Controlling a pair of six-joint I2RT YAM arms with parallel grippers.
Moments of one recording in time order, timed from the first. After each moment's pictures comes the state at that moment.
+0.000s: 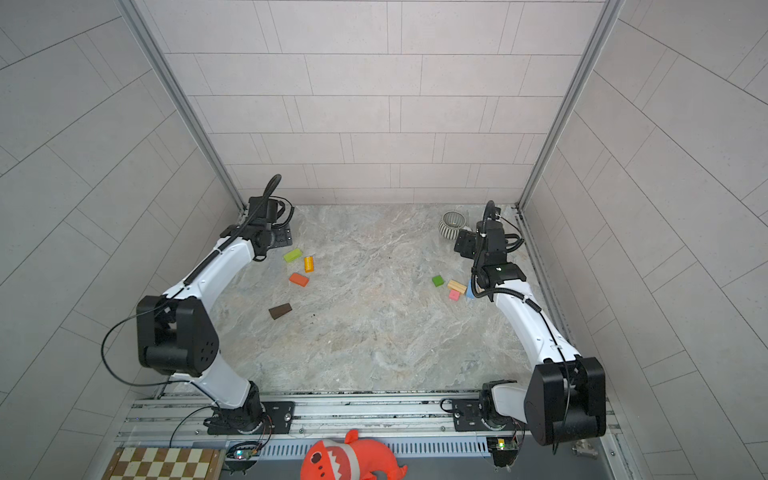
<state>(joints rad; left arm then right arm) -0.08 1.73 1.46 -0.69 -0.33 -0.26 0.09 1.28 1.00 -0.24 0.19 0.27</state>
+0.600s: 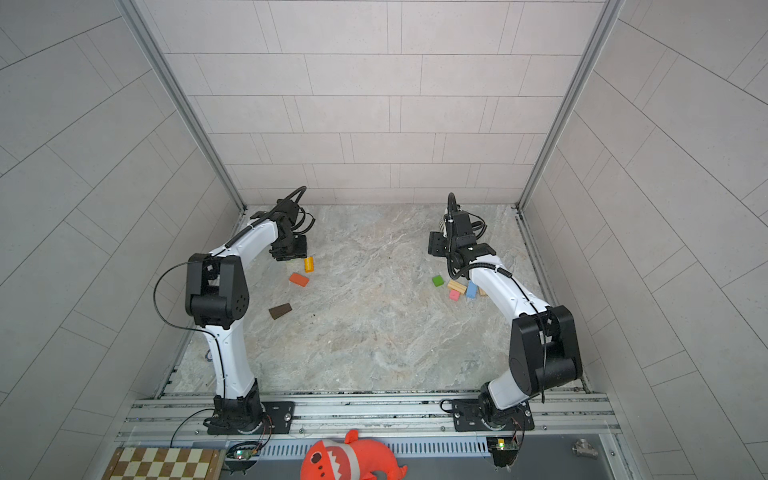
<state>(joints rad) -0.09 2.06 1.68 -0.91 -0.04 -0.25 0.21 1.53 1.16 -0.32 0.07 0.28</state>
